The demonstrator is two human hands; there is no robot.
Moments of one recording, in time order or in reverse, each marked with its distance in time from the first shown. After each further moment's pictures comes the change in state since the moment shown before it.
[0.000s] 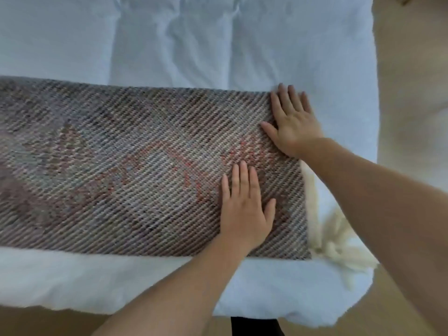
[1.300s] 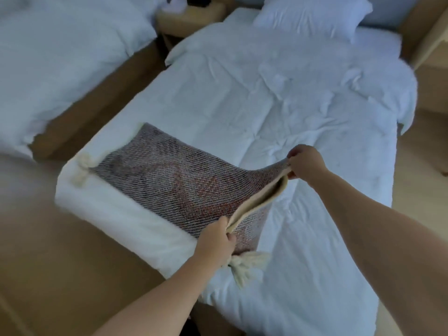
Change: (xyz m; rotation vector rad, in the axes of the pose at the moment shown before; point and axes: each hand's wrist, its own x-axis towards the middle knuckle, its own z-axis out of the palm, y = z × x) left_hand -0.190 -0.068 -0.265 -0.337 0.249 -0.499; right_hand -0.076 -0.185 -0.322 0.946 -0.009 0.165
